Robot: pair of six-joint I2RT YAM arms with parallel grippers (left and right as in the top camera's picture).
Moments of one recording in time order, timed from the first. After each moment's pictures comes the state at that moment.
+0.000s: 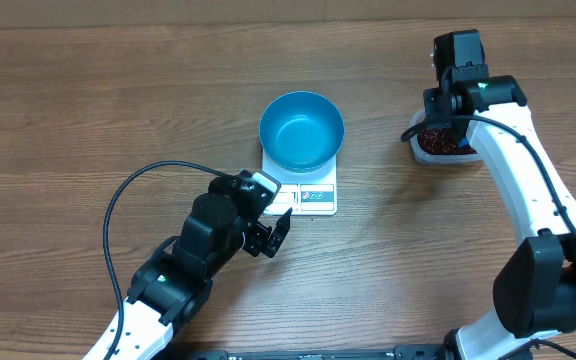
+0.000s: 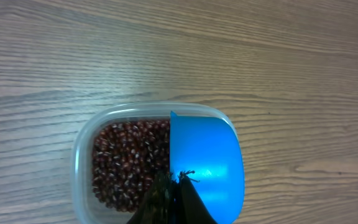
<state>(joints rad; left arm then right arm) -0.56 0.96 0.58 -0.19 0.03 0.06 0.11 1.77 1.52 -0.83 0.39 -0.04</state>
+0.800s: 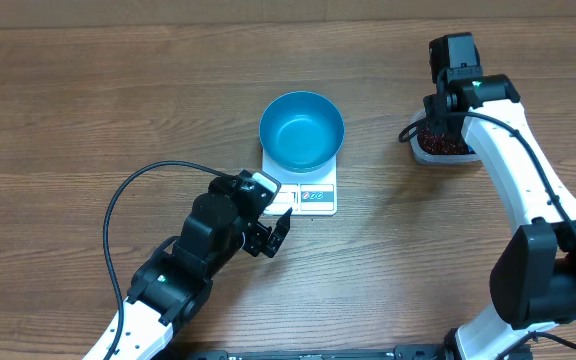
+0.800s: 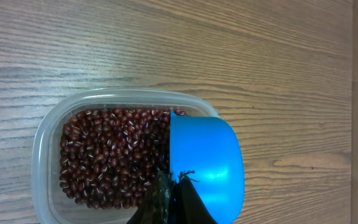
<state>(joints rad) -0.56 0.96 0.58 -0.19 0.03 0.06 0.11 1.81 1.52 -0.85 0.46 -0.11</state>
